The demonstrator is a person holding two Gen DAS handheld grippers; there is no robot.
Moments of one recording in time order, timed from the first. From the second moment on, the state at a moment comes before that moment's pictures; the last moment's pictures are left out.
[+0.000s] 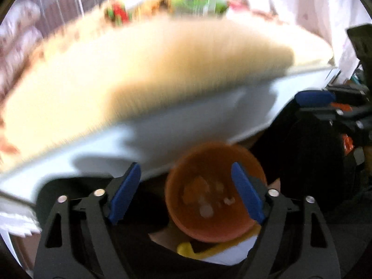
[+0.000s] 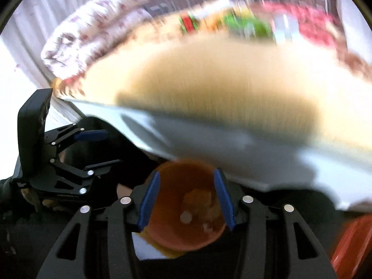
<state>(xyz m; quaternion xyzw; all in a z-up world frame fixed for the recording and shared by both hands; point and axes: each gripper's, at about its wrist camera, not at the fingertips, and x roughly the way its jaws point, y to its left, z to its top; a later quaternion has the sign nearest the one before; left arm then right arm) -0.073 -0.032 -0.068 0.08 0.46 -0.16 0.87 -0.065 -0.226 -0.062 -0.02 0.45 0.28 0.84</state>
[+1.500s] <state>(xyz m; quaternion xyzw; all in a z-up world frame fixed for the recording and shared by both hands) 0.184 0.010 -0.010 -0.09 0.41 0.02 0.91 0.105 -0.256 -0.029 0.05 0.33 0.25 0.91</state>
